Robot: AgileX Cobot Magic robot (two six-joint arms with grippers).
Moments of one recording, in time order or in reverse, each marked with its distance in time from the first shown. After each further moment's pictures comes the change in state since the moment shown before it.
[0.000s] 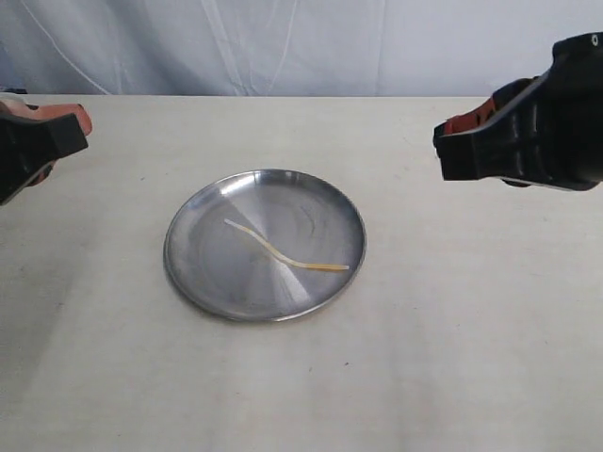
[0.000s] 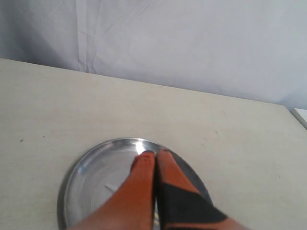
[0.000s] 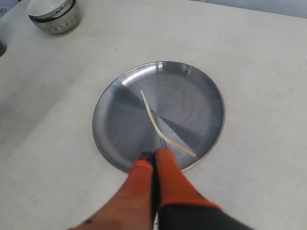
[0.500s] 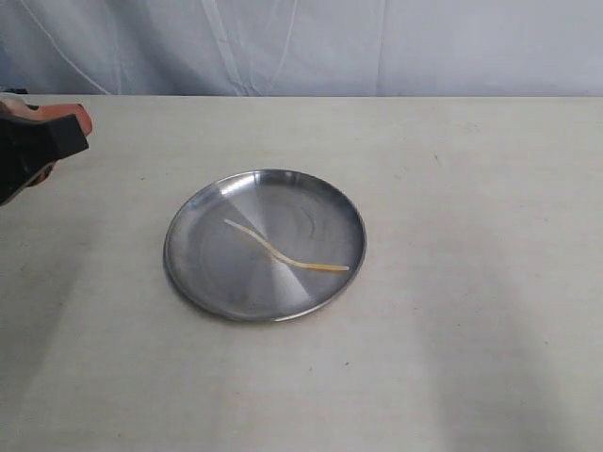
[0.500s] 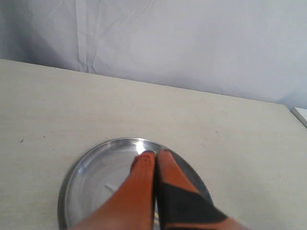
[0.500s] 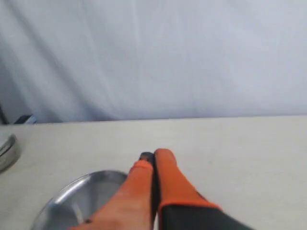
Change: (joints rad) left arm 0.000 0.000 0.000 0.000 0.002 0.004; right arm -0.423 -0.428 0.064 0.001 -0.034 -0.011
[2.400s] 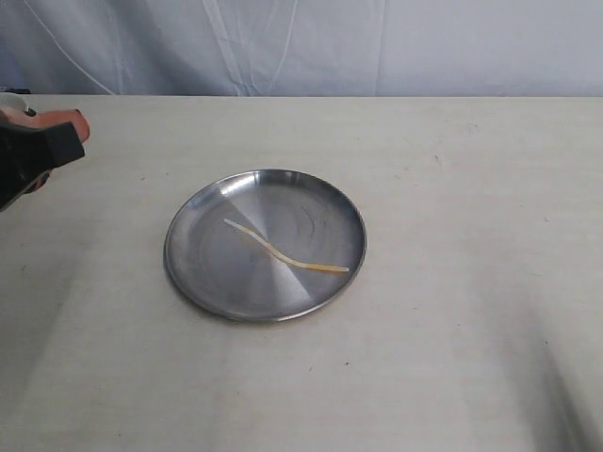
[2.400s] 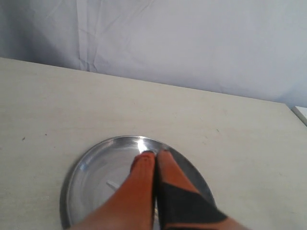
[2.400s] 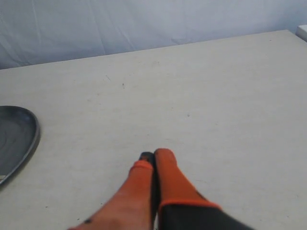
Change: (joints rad) left arm 0.000 -0.017 0.018 0.000 0.000 0.000; right arm -0.197 -0.447 0.799 -0.079 -0.275 -0.015
